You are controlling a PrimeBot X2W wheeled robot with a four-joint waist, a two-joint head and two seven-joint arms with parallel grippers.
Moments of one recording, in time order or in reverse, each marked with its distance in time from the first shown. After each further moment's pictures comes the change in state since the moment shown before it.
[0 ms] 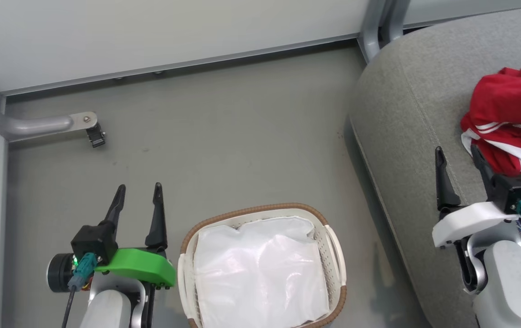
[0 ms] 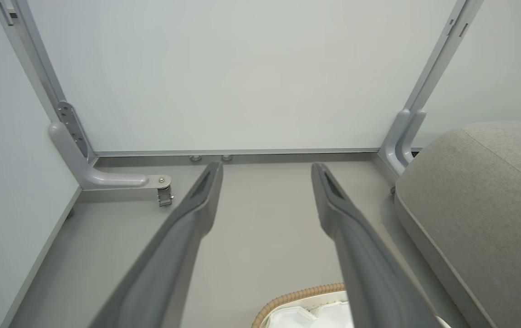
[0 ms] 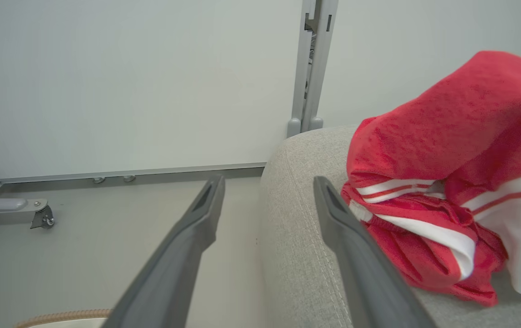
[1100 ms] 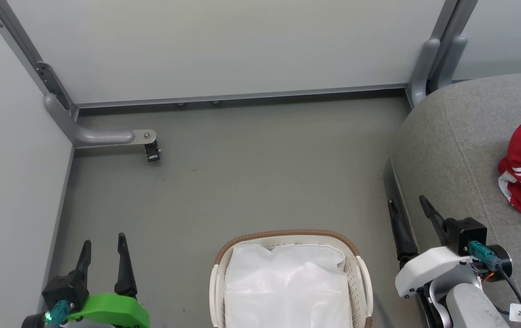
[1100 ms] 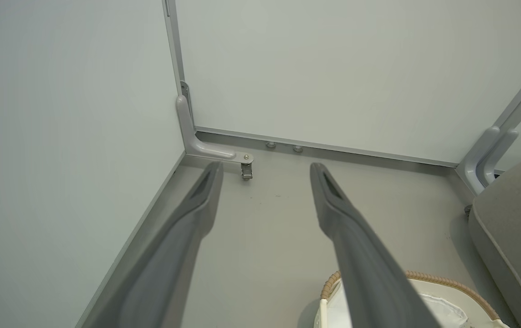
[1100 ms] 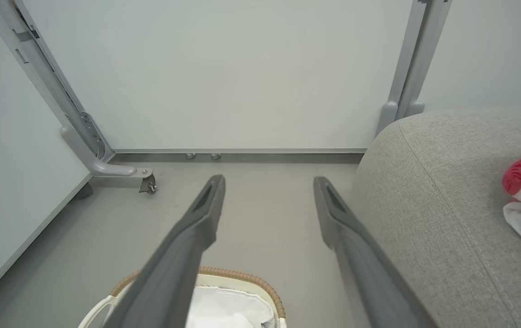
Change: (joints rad) left arm 0.164 0.000 0.150 -0.004 0.012 0.029 0.000; right arm 0.118 0.069 0.130 0.027 0.036 0.000 0.000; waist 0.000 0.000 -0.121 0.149
